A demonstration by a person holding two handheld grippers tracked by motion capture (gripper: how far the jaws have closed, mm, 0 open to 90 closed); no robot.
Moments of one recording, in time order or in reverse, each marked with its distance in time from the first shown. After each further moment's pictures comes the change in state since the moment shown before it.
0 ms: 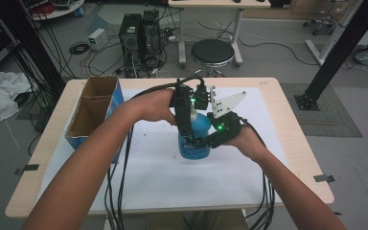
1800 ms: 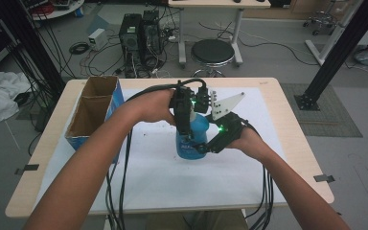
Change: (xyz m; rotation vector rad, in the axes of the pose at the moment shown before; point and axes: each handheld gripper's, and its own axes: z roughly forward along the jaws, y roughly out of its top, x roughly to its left) left arm -0.006 0.000 -0.005 0.016 0.028 0.063; right arm 0.003 -0.003 -0.004 0.091 -0.031 0.004
